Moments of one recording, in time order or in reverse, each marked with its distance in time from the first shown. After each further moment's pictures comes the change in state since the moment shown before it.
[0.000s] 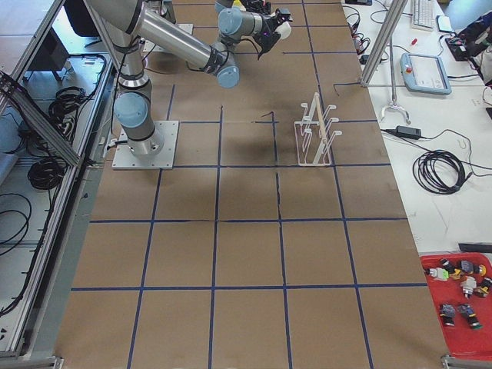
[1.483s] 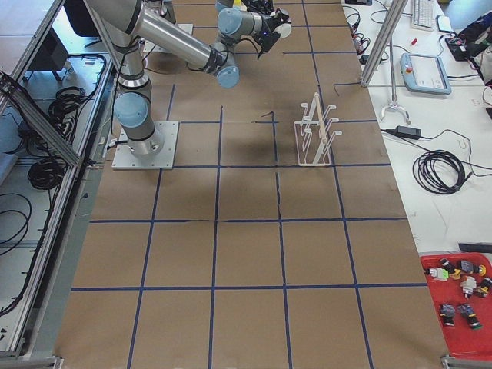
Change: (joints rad) left arm 0.003 0.000 0.008 0.012 0.040 0.004; right arm 0.000 -0.004 0.002 -0.001 0.011 -0.003
